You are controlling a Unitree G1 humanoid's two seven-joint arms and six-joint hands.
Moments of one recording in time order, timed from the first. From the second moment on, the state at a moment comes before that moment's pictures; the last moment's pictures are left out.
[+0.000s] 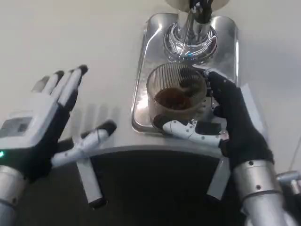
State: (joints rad) left arm 0.01 0.58 0.05 -0.30 0.74 -0.05 -0.06; right arm -0.12 0.01 0.26 -0.47 -0.47 0.29 -0.08
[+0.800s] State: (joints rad) left arm 0.13 0.63 0.02 -0.47 0.97 -0.02 -0.15; right arm 0.09 -0.08 0.22 -0.93 -0.40 0.44 0.19
